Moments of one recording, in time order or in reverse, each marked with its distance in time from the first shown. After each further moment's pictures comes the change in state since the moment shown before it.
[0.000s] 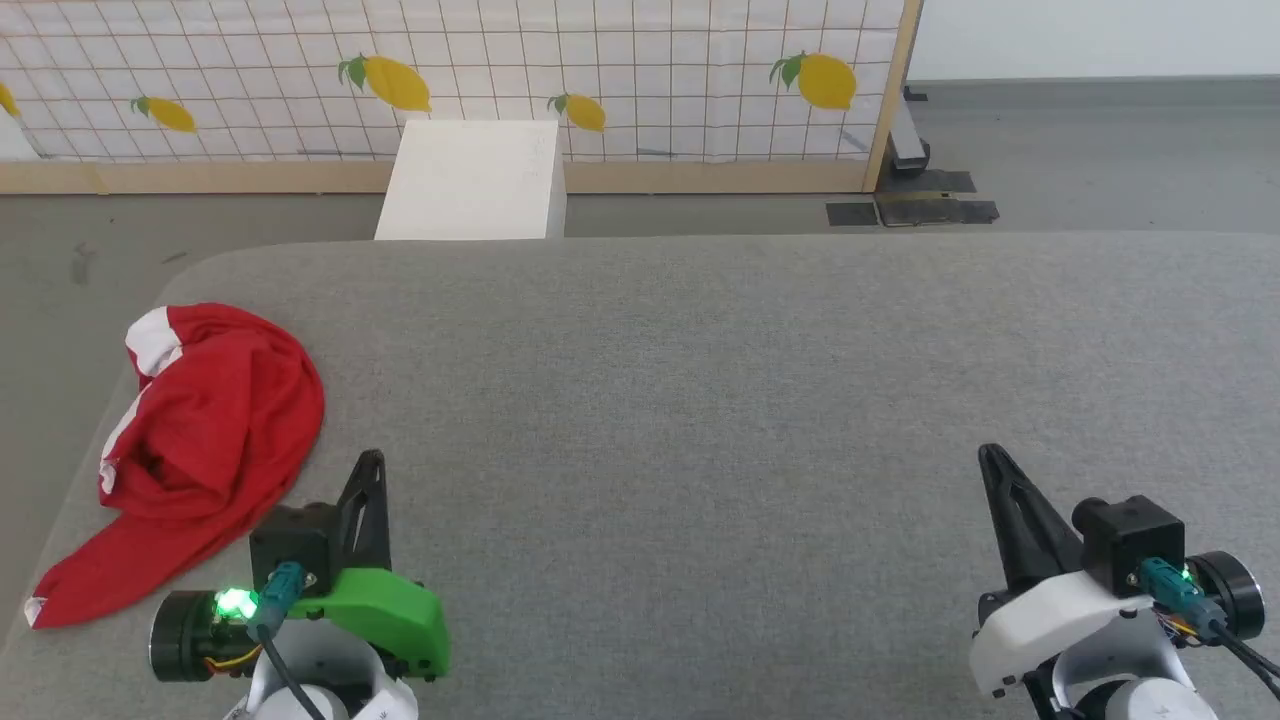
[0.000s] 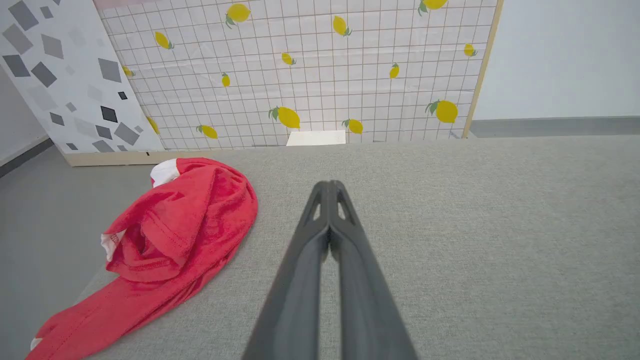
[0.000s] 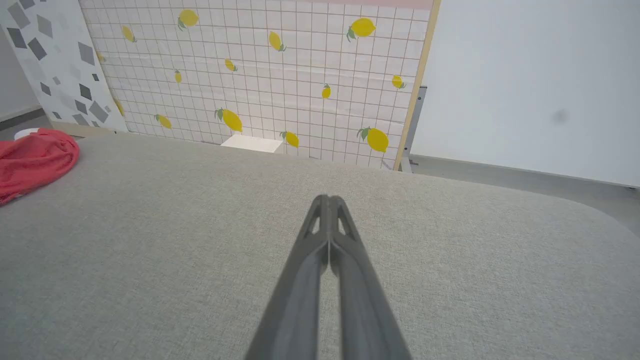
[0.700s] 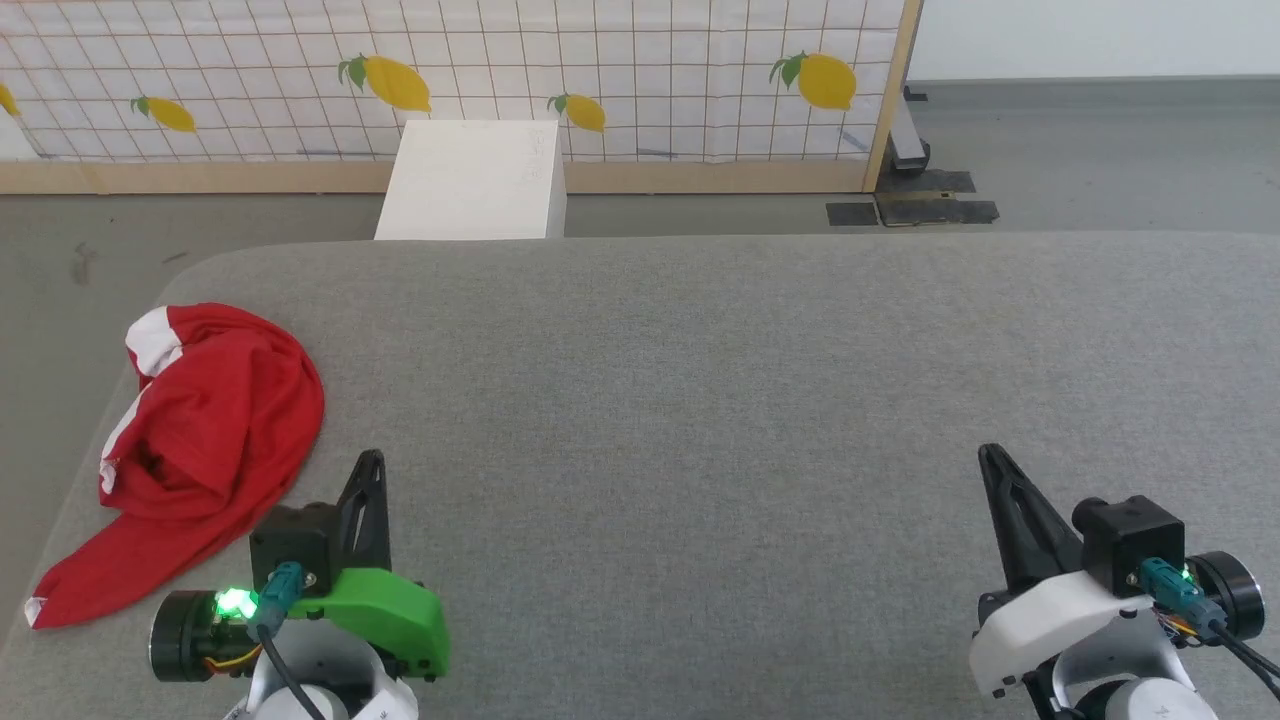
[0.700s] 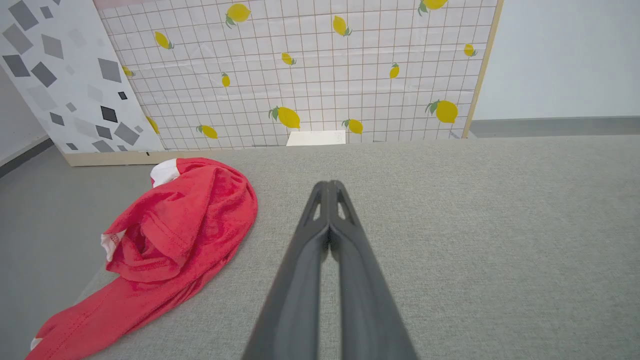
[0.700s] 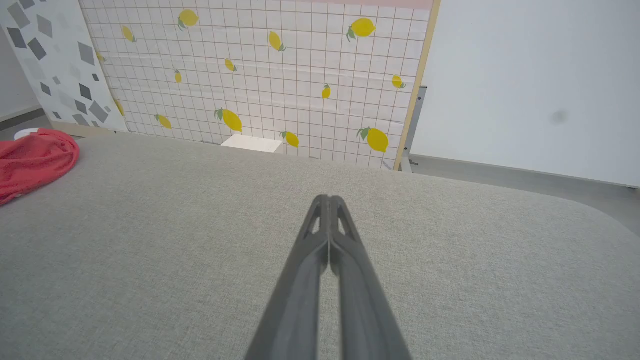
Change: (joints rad) left arm 0.000 0.000 0.000 0.000 0.000 0.000 0.000; right arm 0.000 0.000 0.000 0.000 0.000 0.000 0.000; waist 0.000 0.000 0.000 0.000
